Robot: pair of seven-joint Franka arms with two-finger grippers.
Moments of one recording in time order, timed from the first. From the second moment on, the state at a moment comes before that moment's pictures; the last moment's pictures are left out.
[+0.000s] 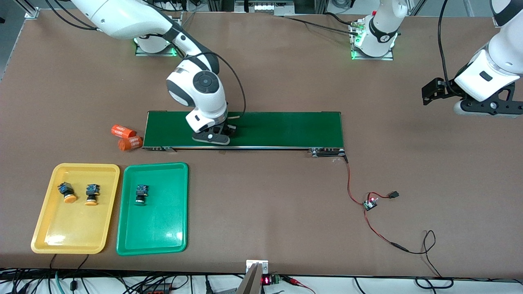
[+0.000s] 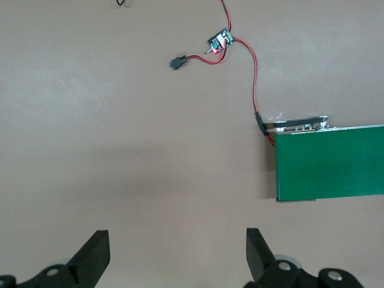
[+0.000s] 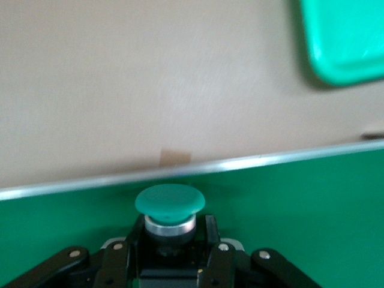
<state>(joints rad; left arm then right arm) -0.03 0.00 -0.07 -1.64 0.06 1.57 -0.04 0.01 0.58 0.66 -1.87 -0.61 2.29 1.13</state>
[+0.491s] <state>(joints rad) -0.03 0.00 -0.07 -1.64 0.06 1.57 -0.04 -0.05 0.57 0.50 -1.54 -0.43 2.15 0.60</state>
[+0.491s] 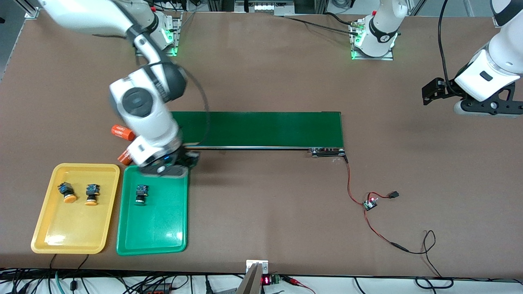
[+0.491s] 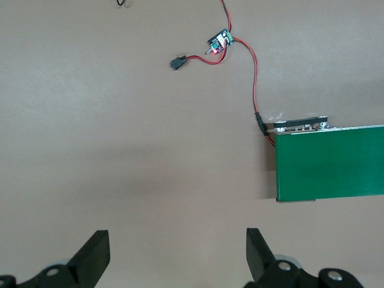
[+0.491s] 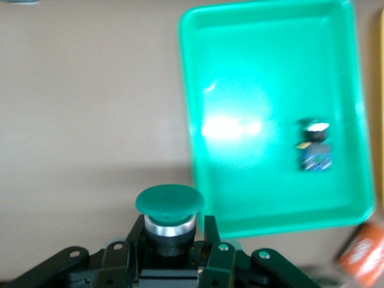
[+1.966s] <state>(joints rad) -0.03 0.00 -0.07 -1.64 0.06 1.56 -0.04 -0.07 0.71 0.32 -1.42 -0.39 2.14 0.46</state>
